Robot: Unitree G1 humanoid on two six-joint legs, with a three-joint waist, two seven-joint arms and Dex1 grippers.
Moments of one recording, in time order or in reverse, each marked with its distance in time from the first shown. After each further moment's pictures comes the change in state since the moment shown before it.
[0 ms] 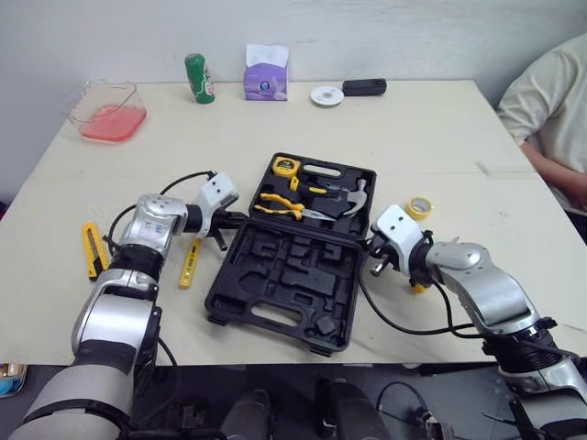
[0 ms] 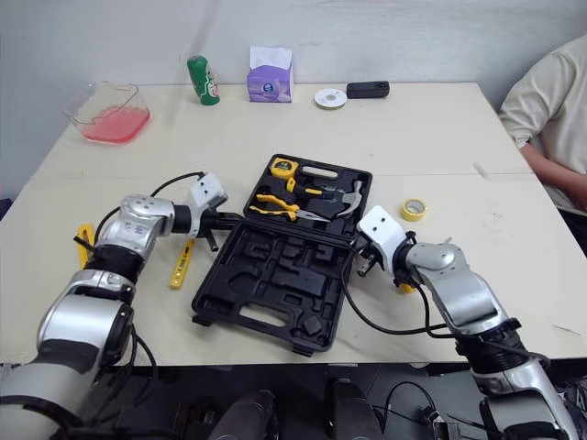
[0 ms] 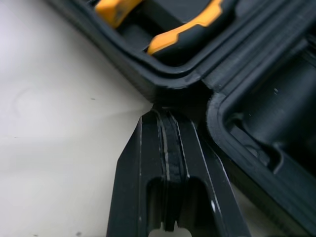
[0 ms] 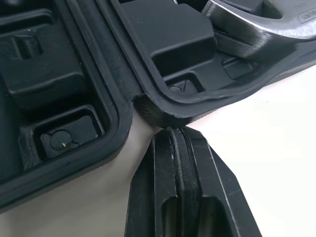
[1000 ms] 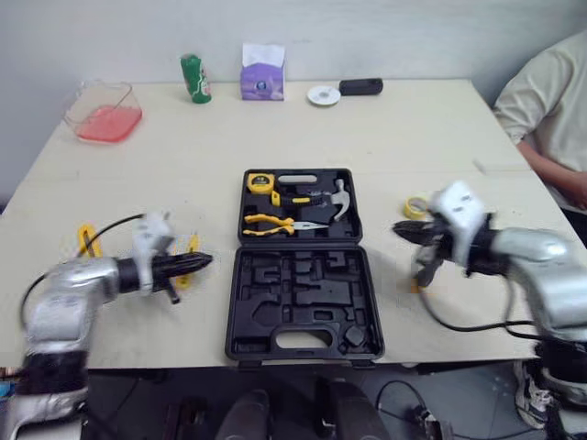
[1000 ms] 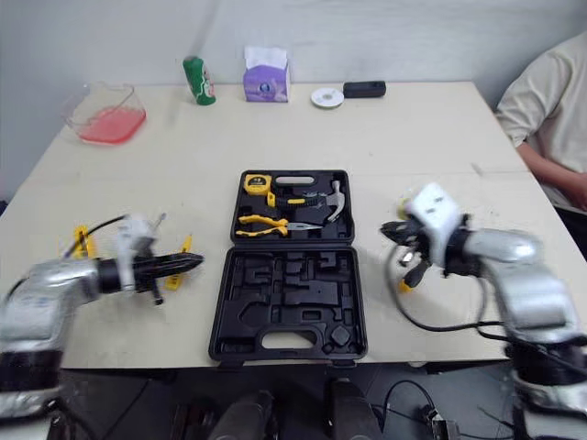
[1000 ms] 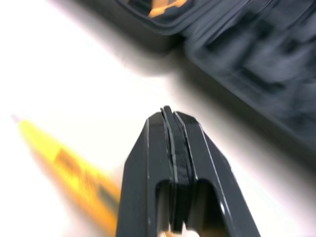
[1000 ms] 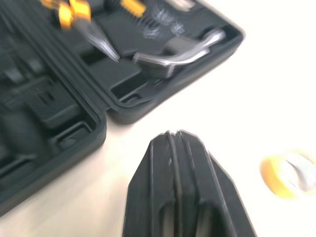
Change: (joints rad) left arm 0.792 0.206 0.607 -1.050 -0.485 0.654 0.006; right arm 0.233 -0.161 -0.541 -0.176 0.227 0.048 0.278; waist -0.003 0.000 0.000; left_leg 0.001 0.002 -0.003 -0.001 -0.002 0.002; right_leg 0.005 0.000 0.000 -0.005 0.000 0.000
